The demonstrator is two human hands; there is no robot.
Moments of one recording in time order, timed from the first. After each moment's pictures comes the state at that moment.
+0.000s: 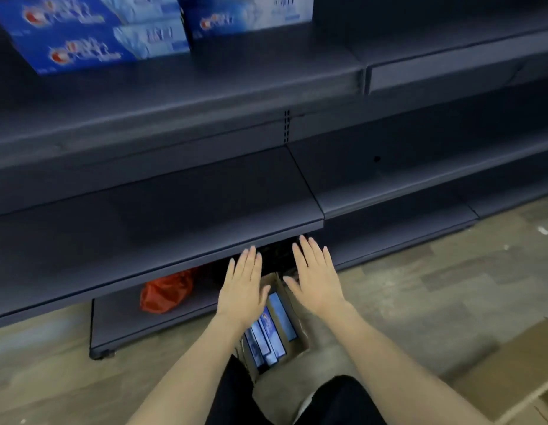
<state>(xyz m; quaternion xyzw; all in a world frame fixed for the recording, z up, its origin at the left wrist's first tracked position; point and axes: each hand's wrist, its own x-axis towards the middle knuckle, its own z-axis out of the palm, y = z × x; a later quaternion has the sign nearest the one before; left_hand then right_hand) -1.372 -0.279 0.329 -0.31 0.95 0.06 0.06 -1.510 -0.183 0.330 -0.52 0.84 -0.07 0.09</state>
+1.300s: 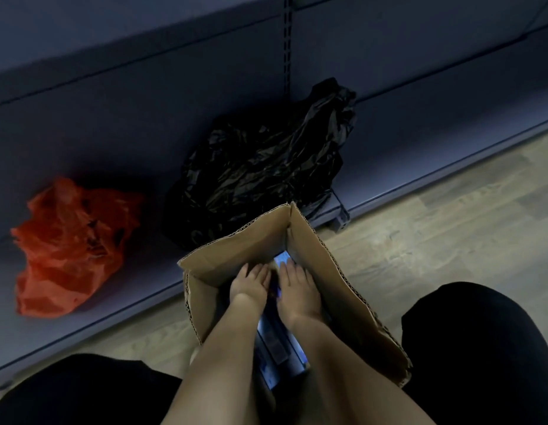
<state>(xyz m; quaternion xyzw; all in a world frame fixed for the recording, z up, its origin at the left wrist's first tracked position) -1.404 -0.350 -0.162 -0.11 0.88 -0.08 0.46 -1.452 -0.255 -0.193 -0.42 0.87 0.05 0.23</state>
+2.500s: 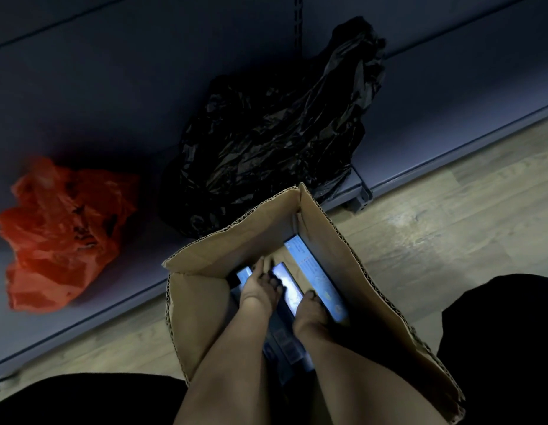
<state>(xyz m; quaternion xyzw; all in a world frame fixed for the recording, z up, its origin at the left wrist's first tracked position) -1.397 -0.342 -0.202 0.03 0.82 -0.17 0.54 -1.417 -0.248 -0.286 -0.04 0.90 -0.09 0.42</state>
